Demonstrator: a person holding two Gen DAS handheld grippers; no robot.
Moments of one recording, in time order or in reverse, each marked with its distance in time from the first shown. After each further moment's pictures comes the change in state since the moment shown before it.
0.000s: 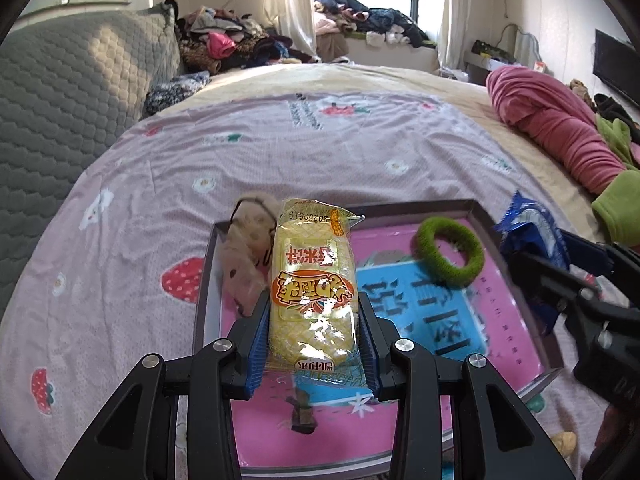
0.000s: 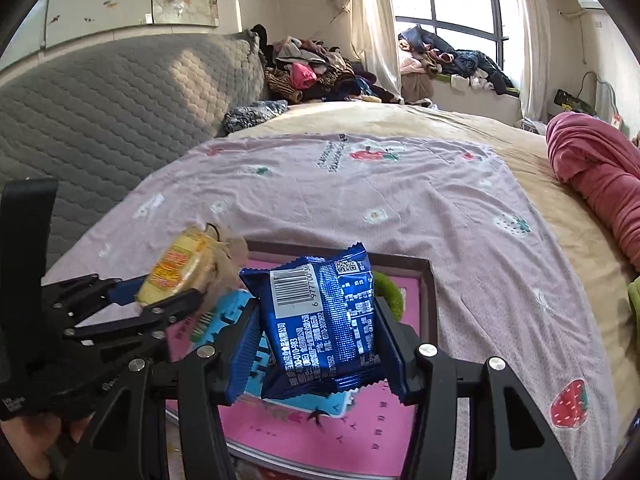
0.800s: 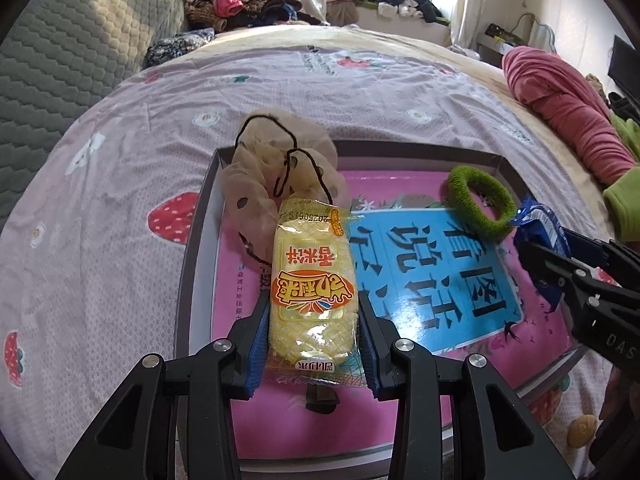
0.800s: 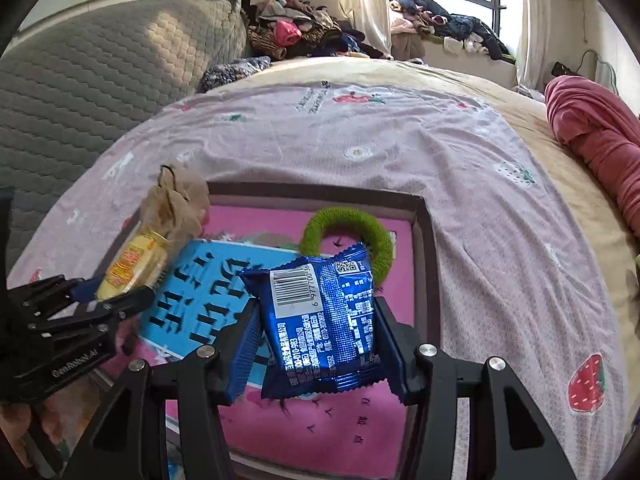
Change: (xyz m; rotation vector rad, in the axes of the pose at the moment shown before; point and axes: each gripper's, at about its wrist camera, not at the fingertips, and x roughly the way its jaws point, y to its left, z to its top) left arm 0.039 0.018 -0.028 -0.051 0.128 -0.020; right arm 0.047 -0.013 -0.025 0.003 0.147 -0.043
